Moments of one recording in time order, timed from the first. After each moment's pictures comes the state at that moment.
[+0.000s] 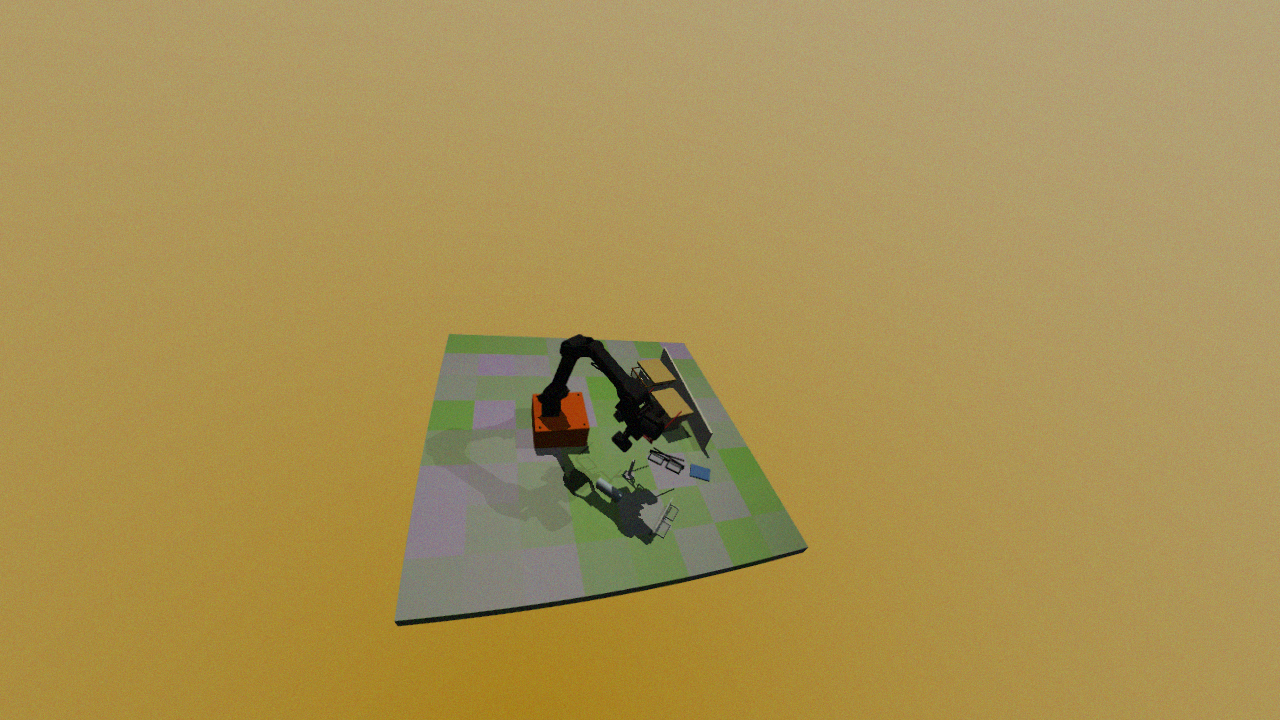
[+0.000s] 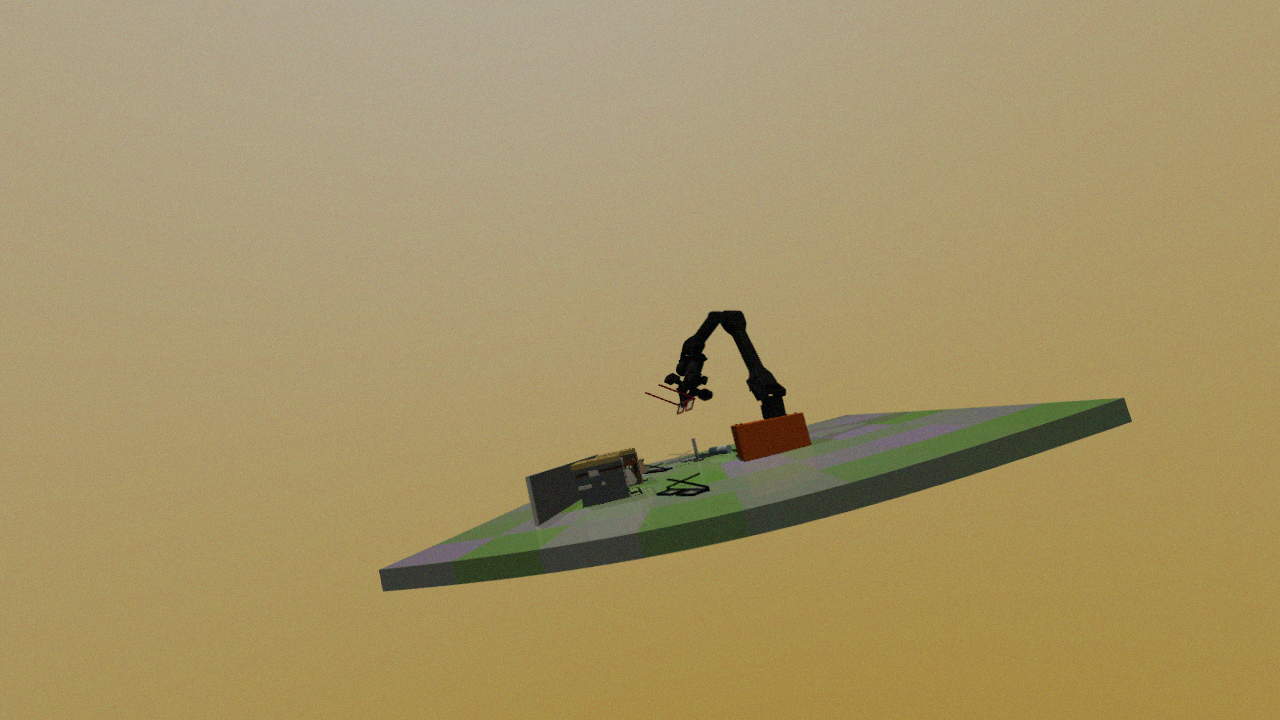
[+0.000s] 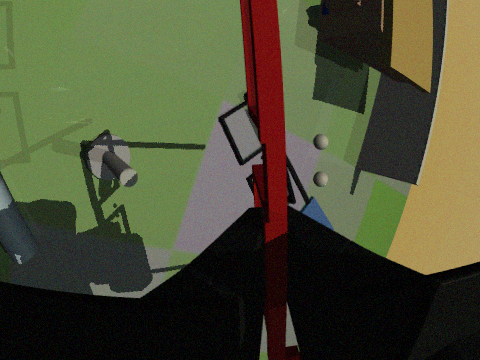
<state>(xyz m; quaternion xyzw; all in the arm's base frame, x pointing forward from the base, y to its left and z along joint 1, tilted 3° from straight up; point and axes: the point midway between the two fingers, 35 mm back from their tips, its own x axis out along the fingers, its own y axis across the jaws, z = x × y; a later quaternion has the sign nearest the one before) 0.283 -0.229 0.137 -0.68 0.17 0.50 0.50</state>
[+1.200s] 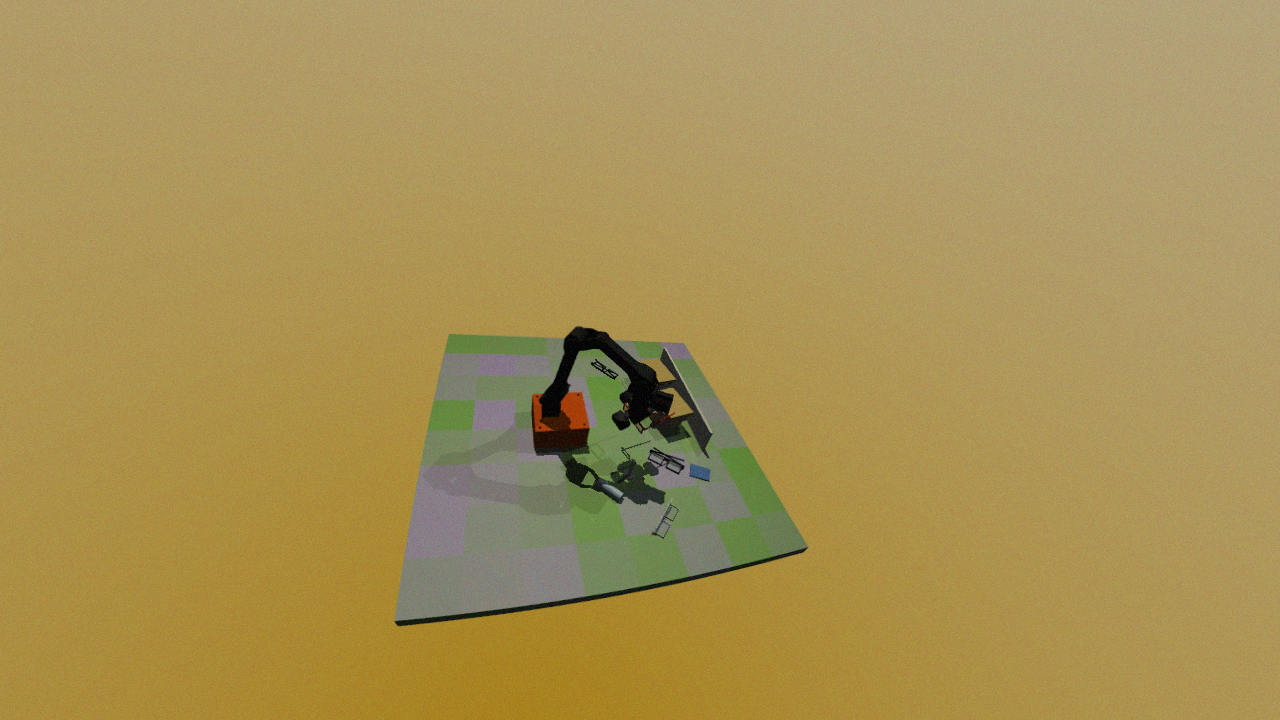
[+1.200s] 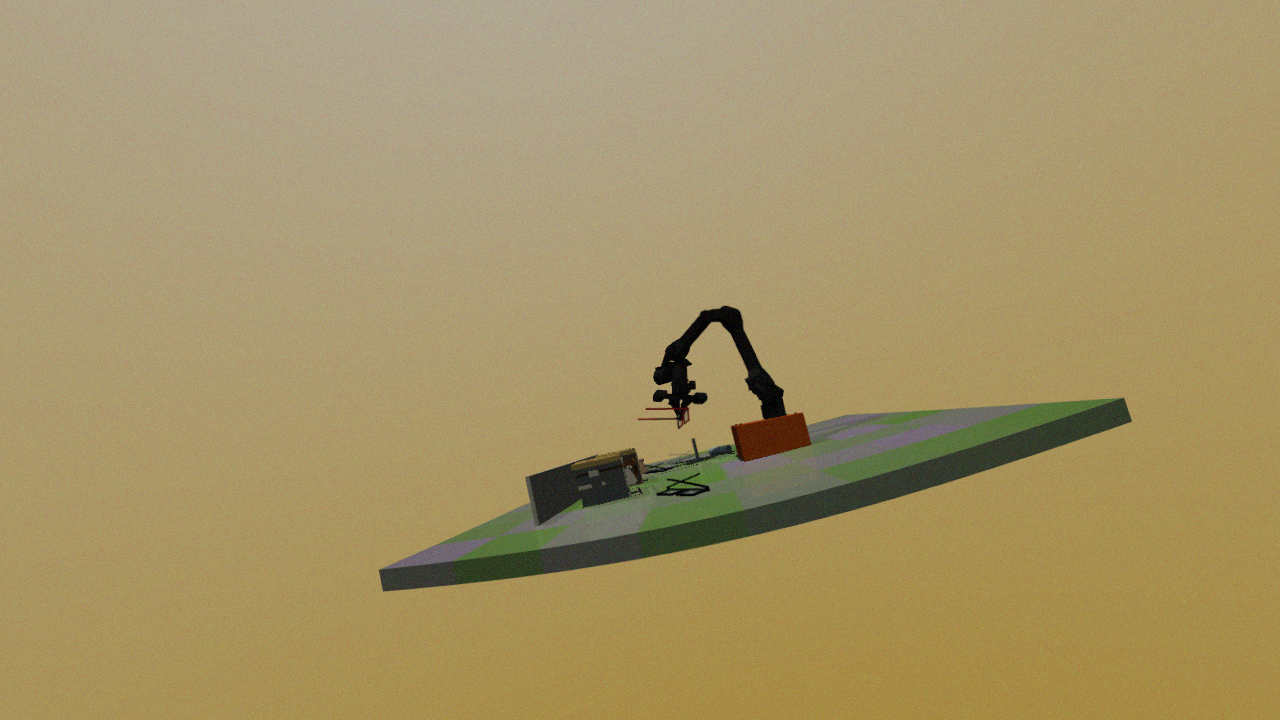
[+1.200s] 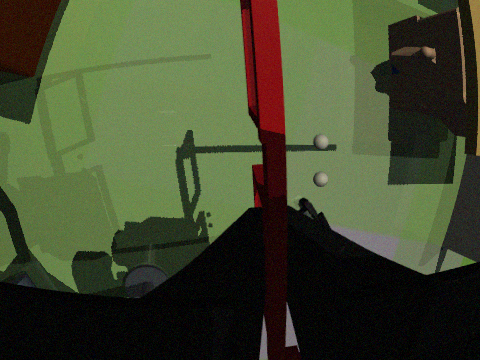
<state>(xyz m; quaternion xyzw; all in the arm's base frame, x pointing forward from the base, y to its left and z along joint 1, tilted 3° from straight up) 0.300 -0.130 0.090 -0.59 0.29 0.58 0.48</state>
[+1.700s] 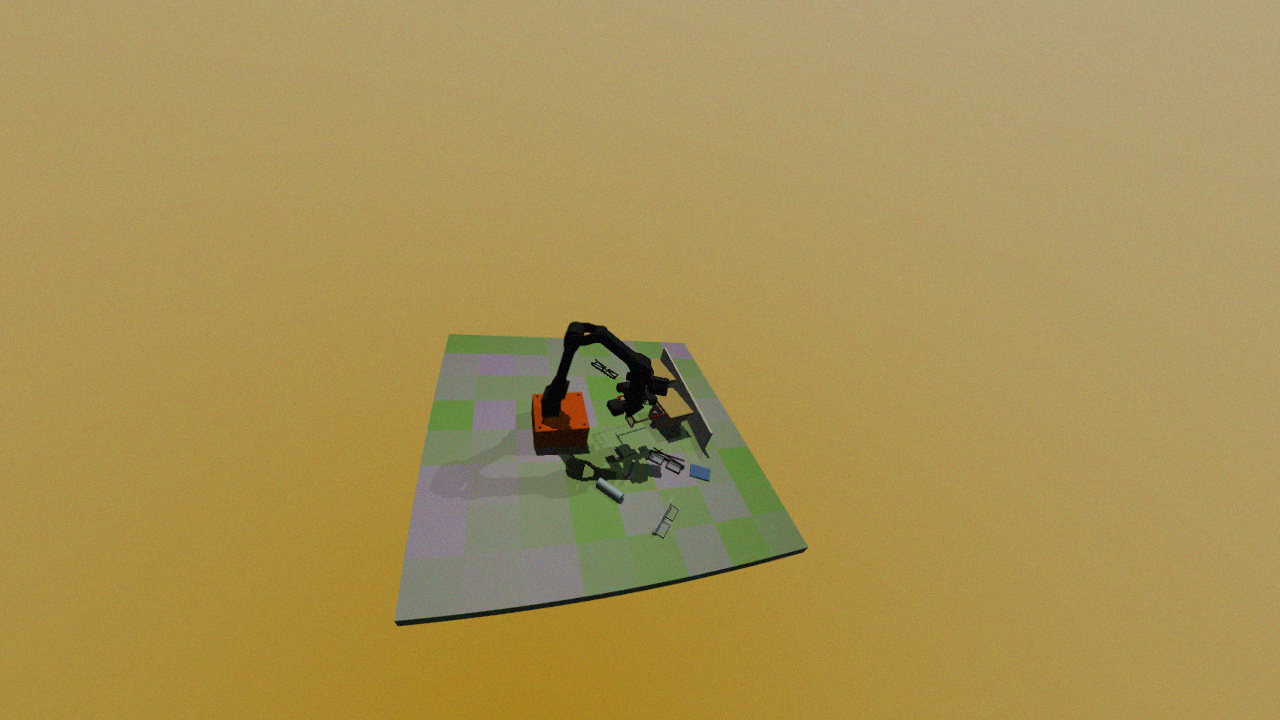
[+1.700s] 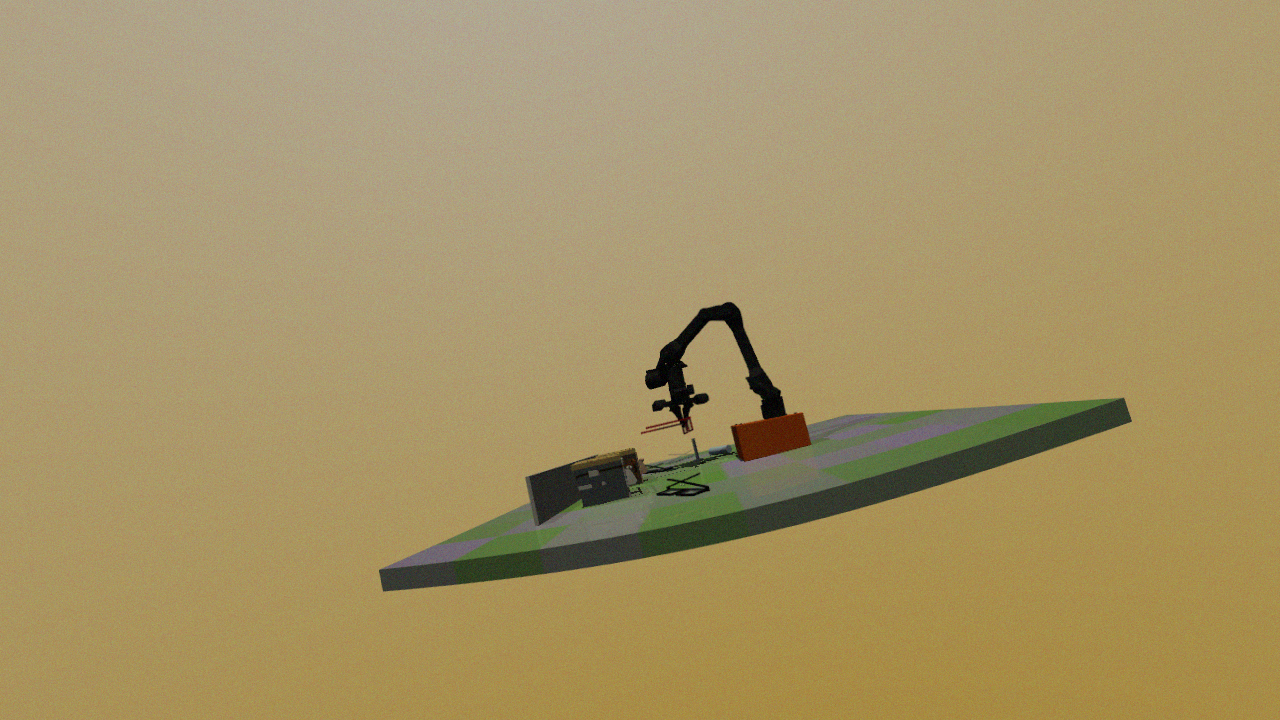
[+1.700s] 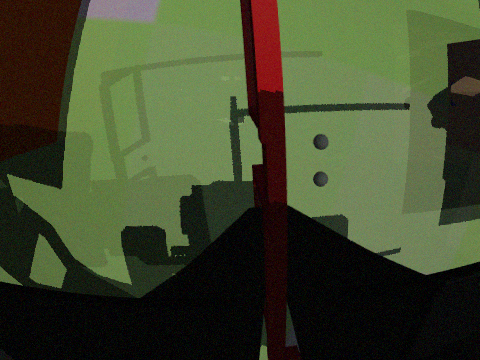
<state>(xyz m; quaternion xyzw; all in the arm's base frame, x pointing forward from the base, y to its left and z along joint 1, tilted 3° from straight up) 0.291 -0.069 0.064 -0.56 0.39 0.59 0.44</state>
